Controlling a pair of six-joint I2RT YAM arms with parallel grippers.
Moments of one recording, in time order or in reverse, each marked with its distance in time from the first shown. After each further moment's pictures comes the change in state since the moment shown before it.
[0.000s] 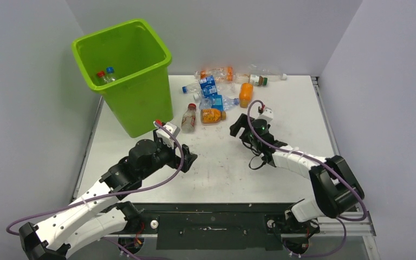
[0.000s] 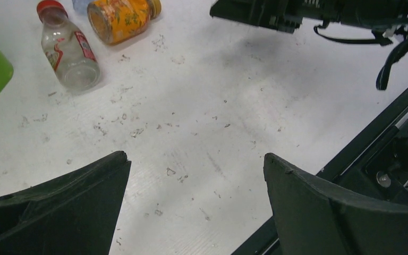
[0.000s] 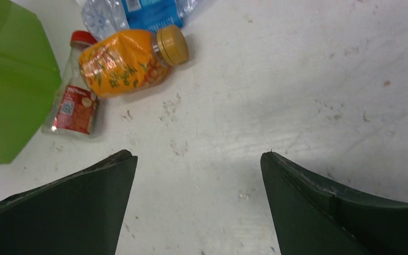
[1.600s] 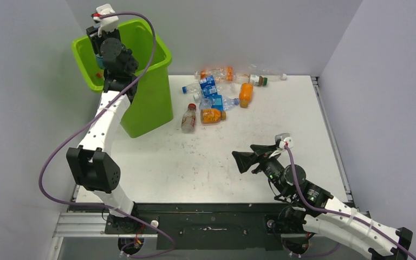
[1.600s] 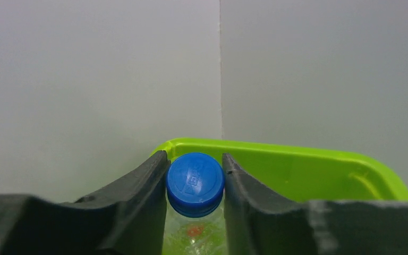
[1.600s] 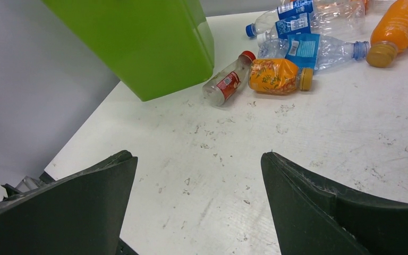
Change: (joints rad) left arm 0.632 0.912 1.025 0.697 -0.769 0.639; right arm 0.486 -0.933 -0.208 -0.218 0.185 -0.251
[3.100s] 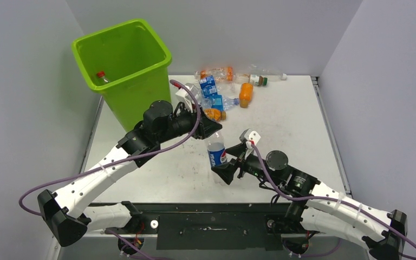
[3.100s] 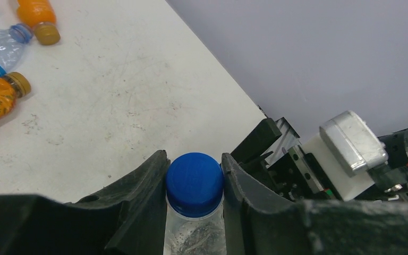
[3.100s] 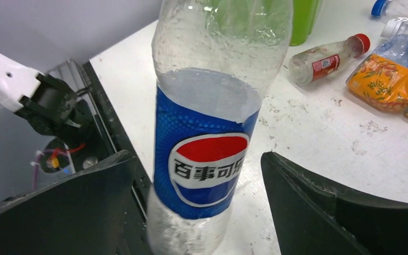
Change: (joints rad) left arm -0.612 -0.500 -0.562 -0.602 1.081 -0.929; right arm 0.000 0.274 0.147 0.006 -0.465 -0.224
